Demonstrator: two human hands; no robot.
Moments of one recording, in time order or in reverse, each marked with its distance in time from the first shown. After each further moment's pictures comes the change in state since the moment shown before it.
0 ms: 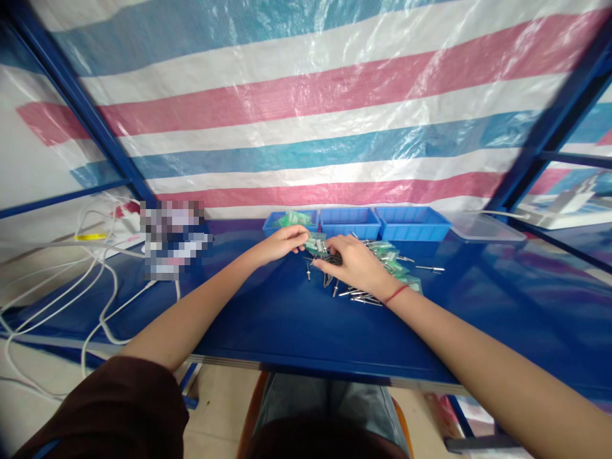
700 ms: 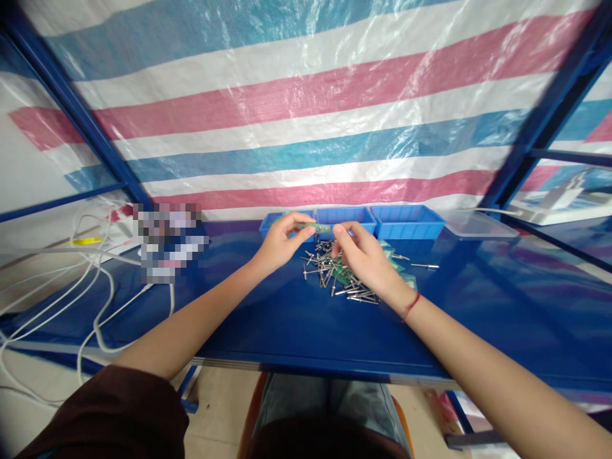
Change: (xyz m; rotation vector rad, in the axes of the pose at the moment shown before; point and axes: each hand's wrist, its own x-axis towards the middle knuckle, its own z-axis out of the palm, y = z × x) left_hand -0.007 0.024 0.025 0.027 0.327 0.452; right_hand -0.006 -0.020 -0.023 0.679 0.161 0.481
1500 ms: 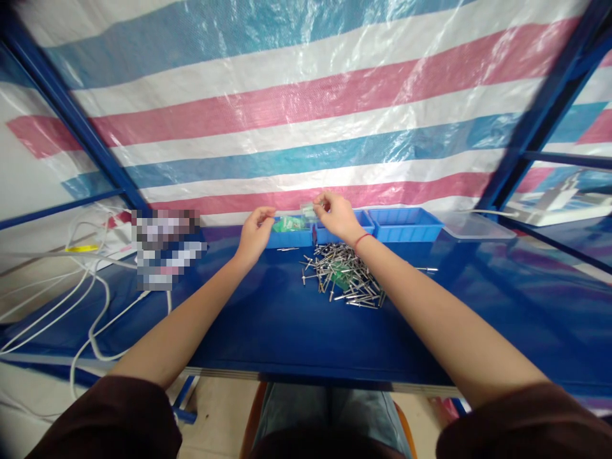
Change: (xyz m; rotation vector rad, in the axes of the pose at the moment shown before) left_hand 0.016 -0.050 -0.048 0.307 0.370 -0.210; right_hand 0.121 0.028 0.013 -0.321 0.124 -0.256
